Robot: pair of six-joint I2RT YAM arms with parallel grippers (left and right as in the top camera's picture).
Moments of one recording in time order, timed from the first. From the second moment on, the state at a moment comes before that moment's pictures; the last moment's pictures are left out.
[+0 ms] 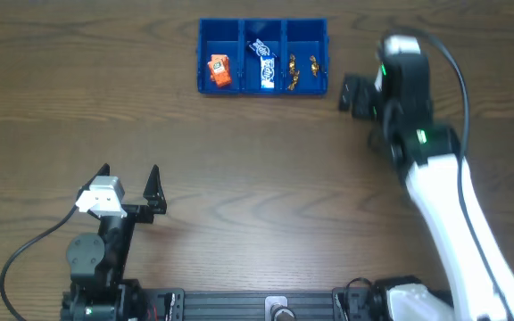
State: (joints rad) left arm -0.02 0.01 0.03 -0.12 0.10 -0.14; right arm 0.15 1.26 1.02 -0.46 0.15 0.22
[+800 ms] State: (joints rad) left arm -0.02 0.01 0.03 -0.12 0.10 -0.14; right arm 0.09 0.17 0.05 -0.14 0.08 0.09
